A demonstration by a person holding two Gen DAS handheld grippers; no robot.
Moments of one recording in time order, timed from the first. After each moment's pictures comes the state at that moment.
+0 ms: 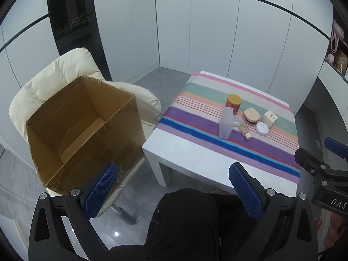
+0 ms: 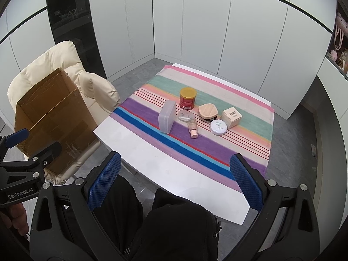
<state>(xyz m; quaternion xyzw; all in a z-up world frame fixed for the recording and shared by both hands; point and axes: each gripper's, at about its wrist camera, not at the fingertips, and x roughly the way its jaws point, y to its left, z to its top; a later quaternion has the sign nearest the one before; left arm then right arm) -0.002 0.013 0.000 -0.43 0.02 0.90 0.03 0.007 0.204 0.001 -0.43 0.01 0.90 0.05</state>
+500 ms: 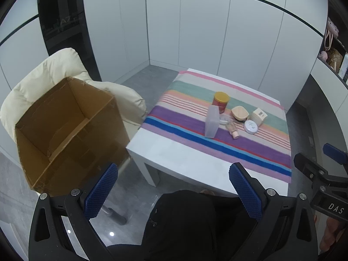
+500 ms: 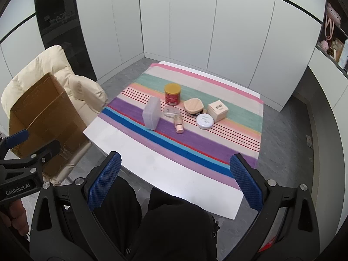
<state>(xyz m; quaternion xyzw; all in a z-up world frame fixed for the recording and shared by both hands) -0.010 0.040 -0.004 -0.44 0.02 0.90 0.06 0.018 0.234 -0.002 -0.43 0.02 0.90 0.08</state>
